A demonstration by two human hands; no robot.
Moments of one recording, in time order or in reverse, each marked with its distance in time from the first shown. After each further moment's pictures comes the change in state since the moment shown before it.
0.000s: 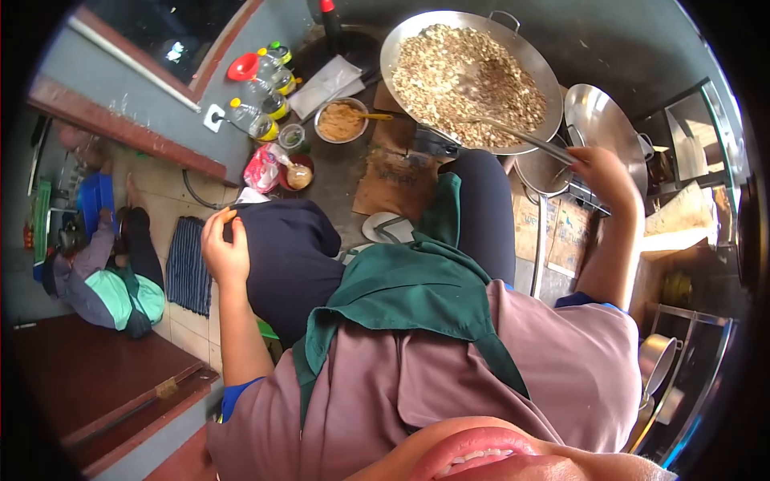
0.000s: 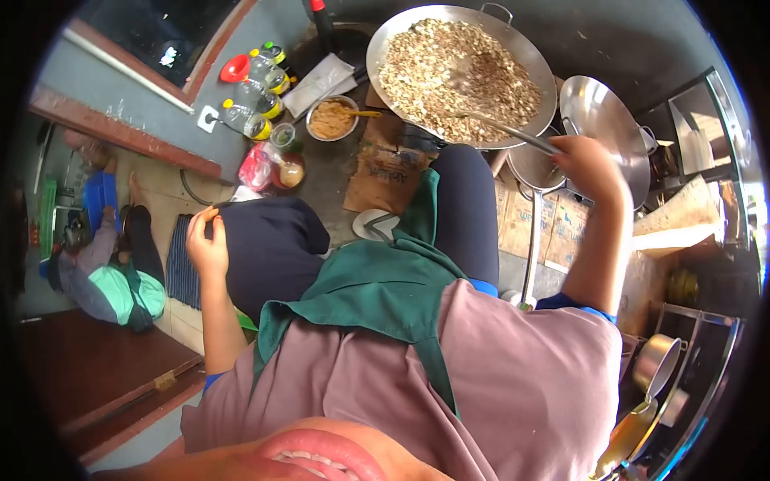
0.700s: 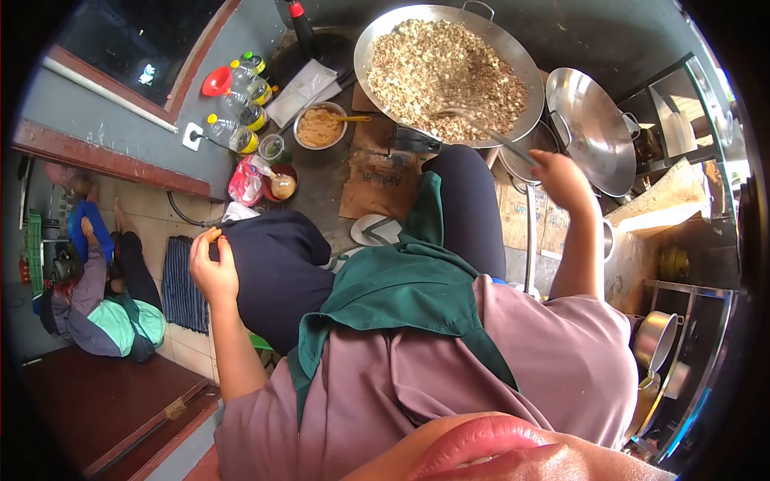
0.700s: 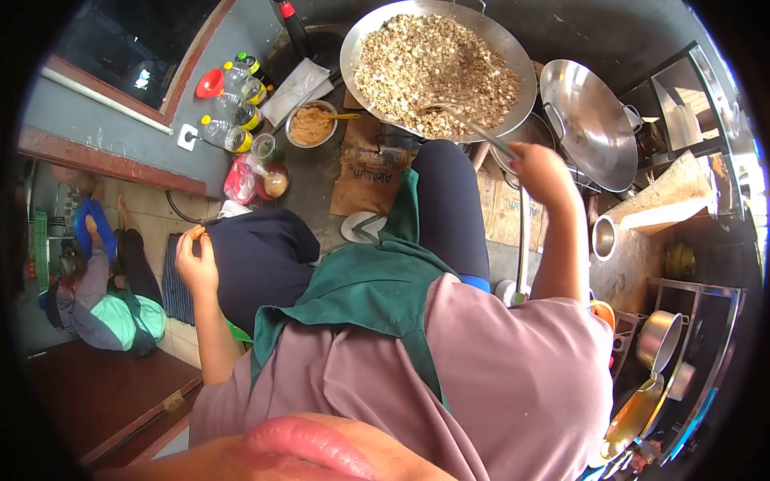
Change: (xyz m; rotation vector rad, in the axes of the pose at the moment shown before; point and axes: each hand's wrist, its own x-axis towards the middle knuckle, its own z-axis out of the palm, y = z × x) left_hand 0.009 0.003 0.004 -0.005 -0.036 -0.005; right_hand 0.005 0.004 0.063 0.030 0.038 0.087
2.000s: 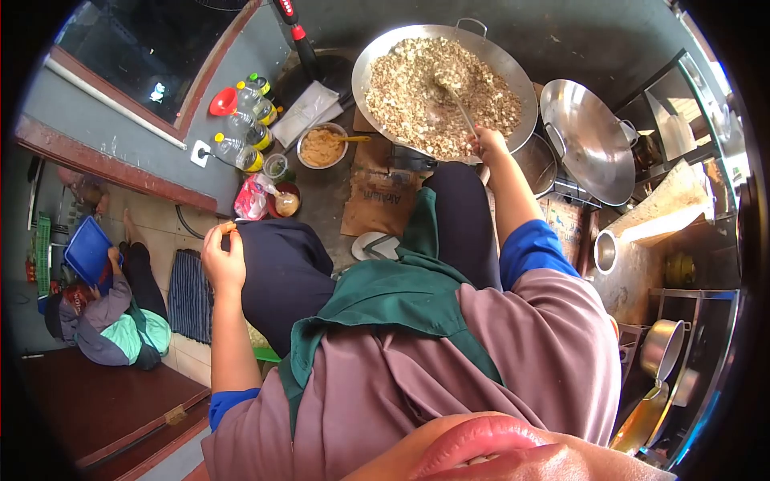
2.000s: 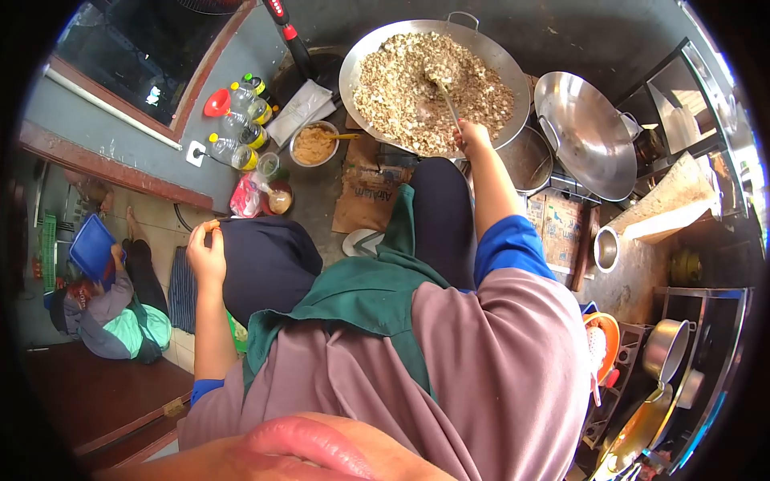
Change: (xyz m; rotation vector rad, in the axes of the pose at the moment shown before) left_hand 0.016 0.017 0.019 -0.060 -0.035 0.056; right_hand 0.203 0.029 0.159 1.556 -0.006 0.602
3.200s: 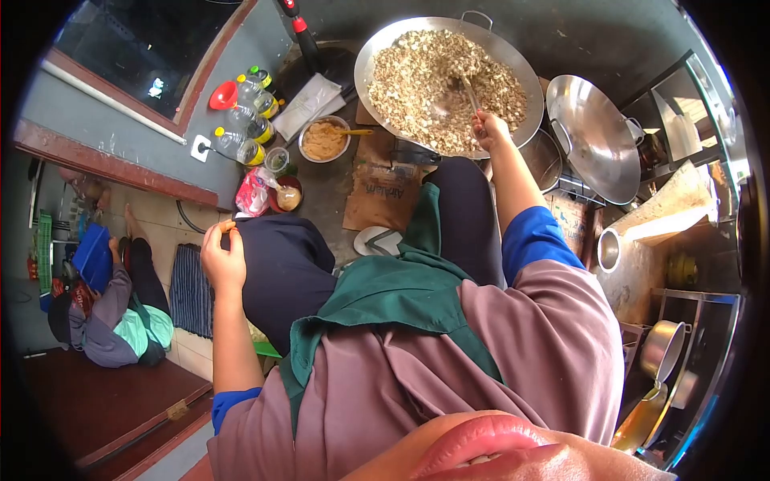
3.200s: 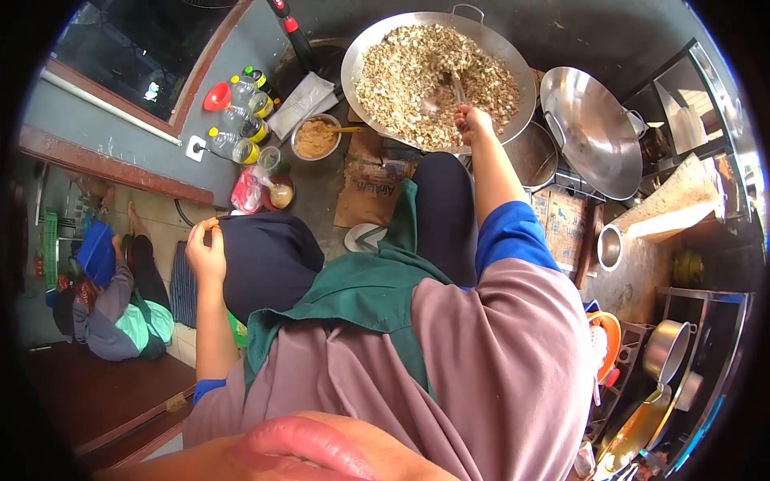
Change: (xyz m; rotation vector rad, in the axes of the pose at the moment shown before) left_hand 0.001 0.005 -0.001 0.018 -0.002 -0.012; right_hand 0.020 -0.011 0.012 0.334 -0.093 0.036
